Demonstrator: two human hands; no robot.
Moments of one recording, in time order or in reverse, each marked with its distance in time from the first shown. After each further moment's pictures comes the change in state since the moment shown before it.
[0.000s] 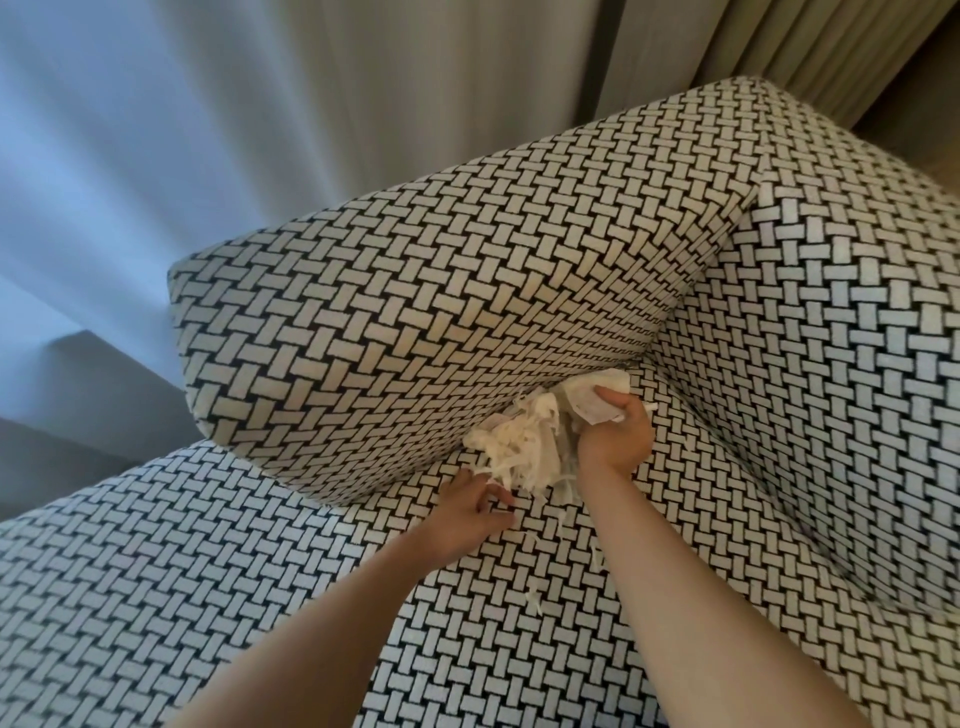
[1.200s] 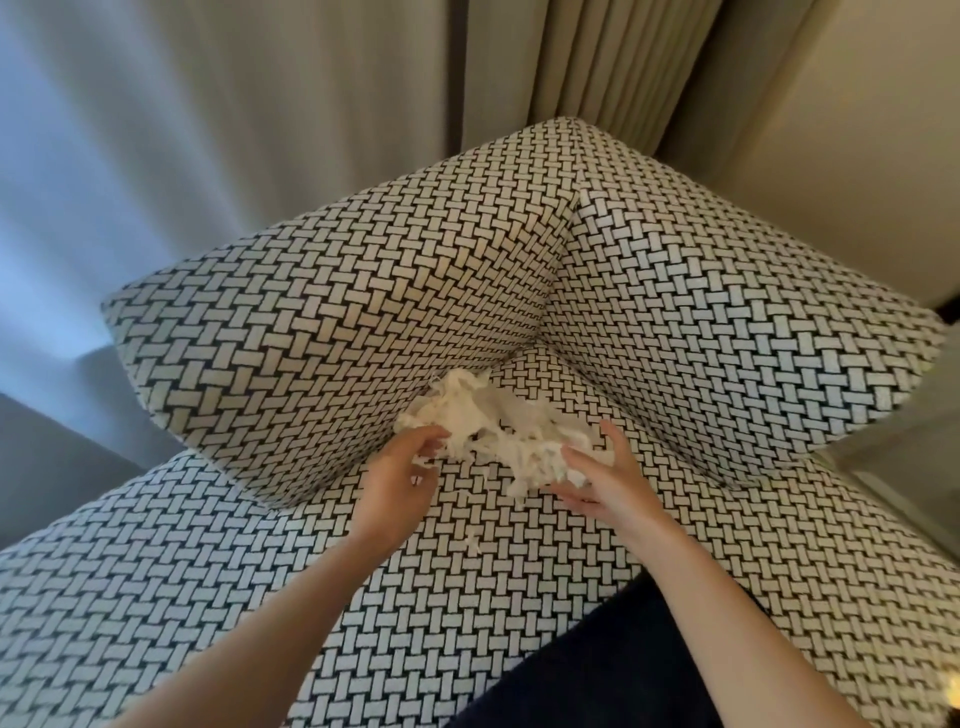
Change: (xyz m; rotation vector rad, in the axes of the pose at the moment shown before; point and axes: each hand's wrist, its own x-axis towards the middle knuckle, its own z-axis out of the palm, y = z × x) left_hand -0.048 0.023 0.001 0.050 0.368 0.504; right_hand -0.048 -0.039 -0.167 -0.316 -0.509 0.185
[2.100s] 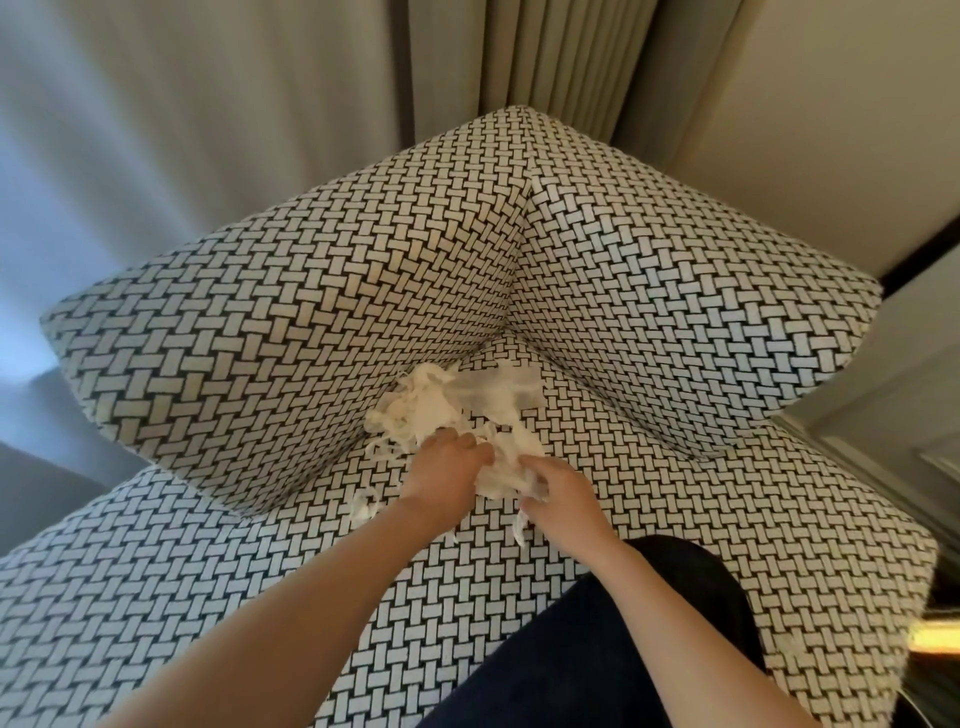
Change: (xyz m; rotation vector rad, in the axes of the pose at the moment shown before) left_hand 0.020 0.040 0.055 0.802 -0.419 0.242; right_hand 0.000 0.044 0.009 -0.762 -0.030 -0.335
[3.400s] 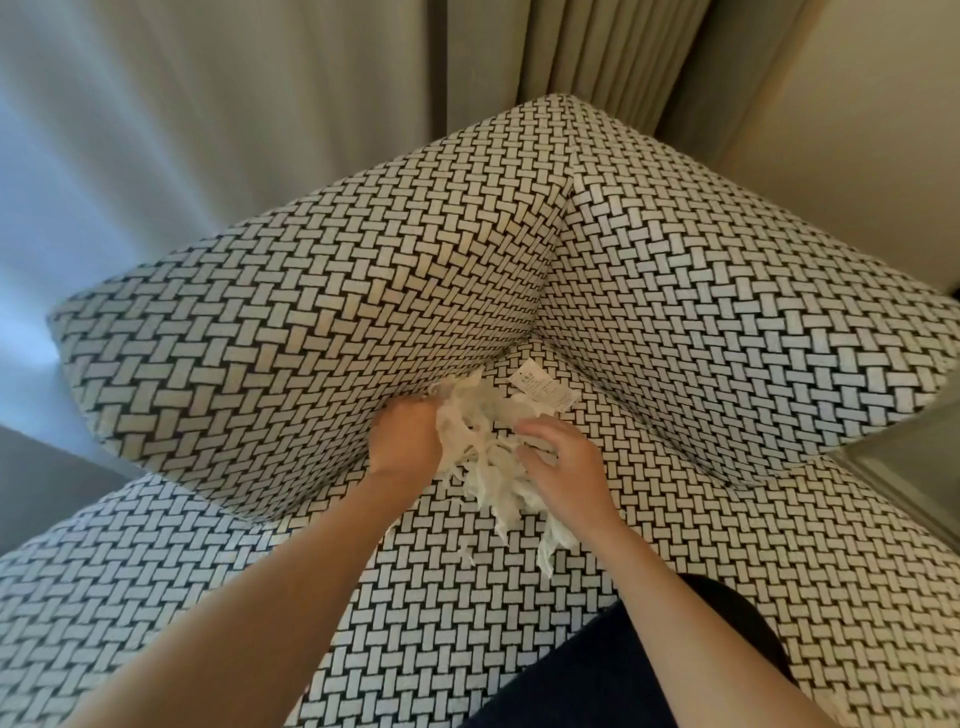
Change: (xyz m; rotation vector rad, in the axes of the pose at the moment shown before) left_hand 0.033 -0.064 -0.003 -0.018 0.235 -0.387; right_hand 0.041 -0.035 -0.006 0.191 0.209 -0.199
